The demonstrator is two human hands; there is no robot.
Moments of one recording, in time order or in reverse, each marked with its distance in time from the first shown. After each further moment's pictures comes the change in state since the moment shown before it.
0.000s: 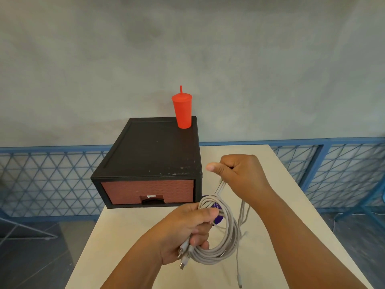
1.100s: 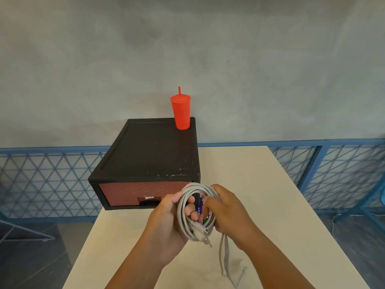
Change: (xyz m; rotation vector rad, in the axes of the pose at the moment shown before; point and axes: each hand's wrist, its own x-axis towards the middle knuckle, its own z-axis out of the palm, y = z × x) left_hand 0.009 -0.007 -0.005 -0.492 0.252 0.202; right_hand -0.044 0.002 0.035 0.328 -0.245 0.437
